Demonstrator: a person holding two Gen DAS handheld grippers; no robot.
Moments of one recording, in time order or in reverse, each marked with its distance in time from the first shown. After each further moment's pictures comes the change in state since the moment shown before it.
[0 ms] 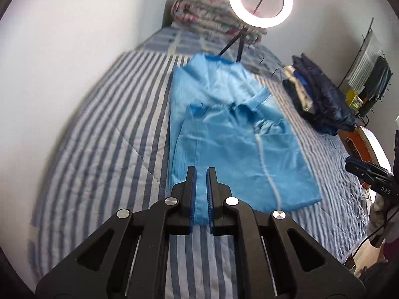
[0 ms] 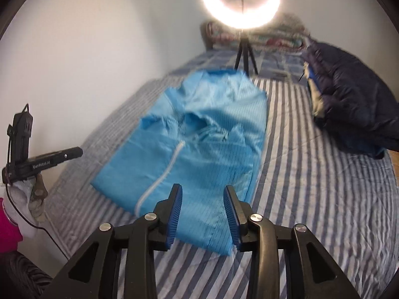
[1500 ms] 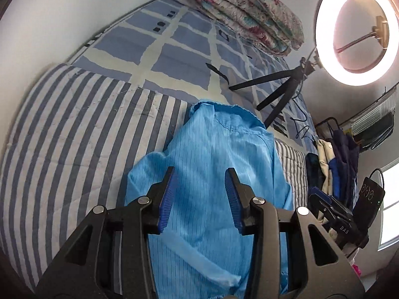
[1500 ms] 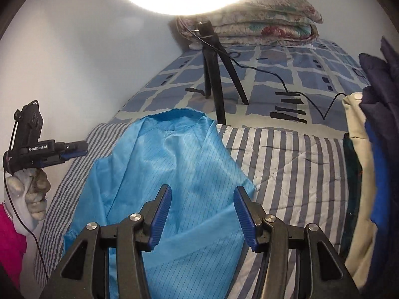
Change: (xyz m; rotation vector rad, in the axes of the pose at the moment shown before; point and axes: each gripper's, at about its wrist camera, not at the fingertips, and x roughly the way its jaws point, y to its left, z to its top) left arm 0.310 0.042 0.273 -0.257 0.215 -0.150; right arm 0.261 -0.150 0.233 0.098 0.080 0.046
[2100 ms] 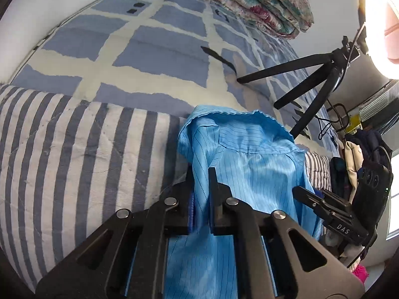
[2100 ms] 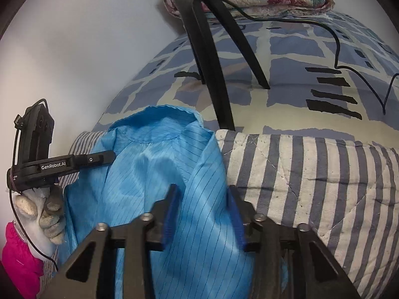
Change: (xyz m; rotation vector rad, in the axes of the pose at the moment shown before) left arm 0.104 -0.014 0.037 0.082 0.039 0.017; right arm 0.117 -0.018 0.036 0.054 0.078 0.108
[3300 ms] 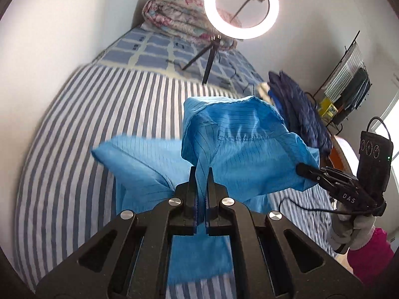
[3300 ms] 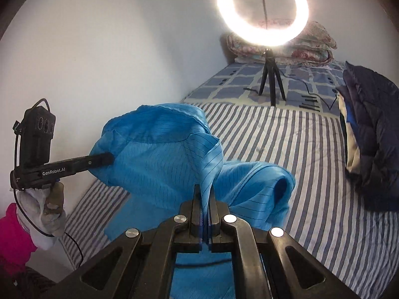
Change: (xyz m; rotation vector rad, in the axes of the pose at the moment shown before) left arm -0.283 -0.053 -0.303 0.169 -0.186 -0.044; right arm -0.256 0.167 -0.235 -0.197 -0.144 0.001
